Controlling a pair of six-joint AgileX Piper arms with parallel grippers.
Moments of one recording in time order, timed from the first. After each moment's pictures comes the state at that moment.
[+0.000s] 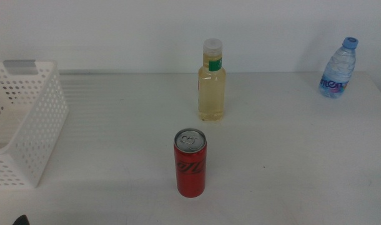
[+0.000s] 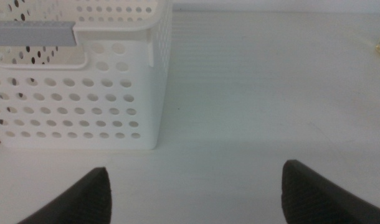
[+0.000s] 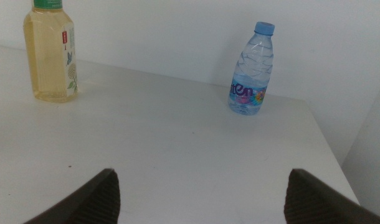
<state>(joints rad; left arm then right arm) 0.02 -0.01 0.03 -0.05 0.35 0.01 0.08 -0.01 0.03 0.01 0.18 -0.13</state>
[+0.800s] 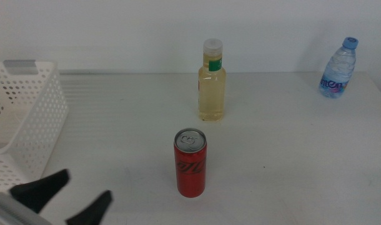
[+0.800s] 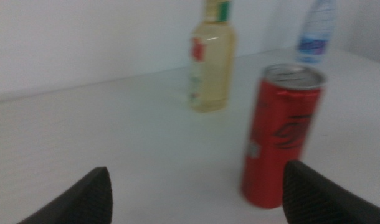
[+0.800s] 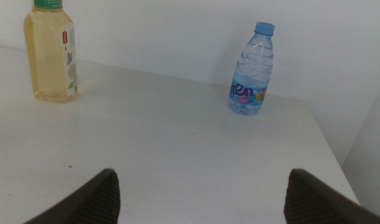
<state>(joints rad) -0.58 0.68 0.03 -0.13 -0.52 0.06 0.08 -0.01 0.03 0.01 0.18 -0.13</state>
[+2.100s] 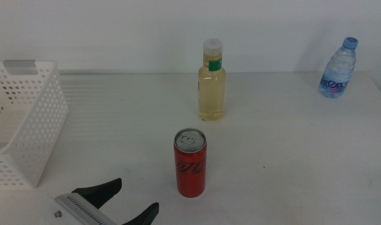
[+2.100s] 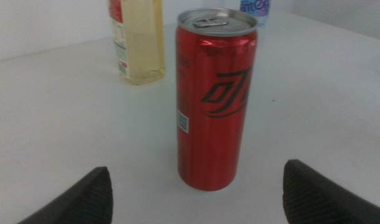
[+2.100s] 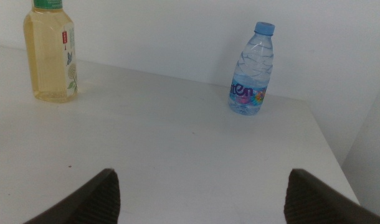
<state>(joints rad) -0.82 1.37 0.02 -0.19 -1.13 -0.02 0.08 -0.01 0.03 0.01 0.18 -0.13</state>
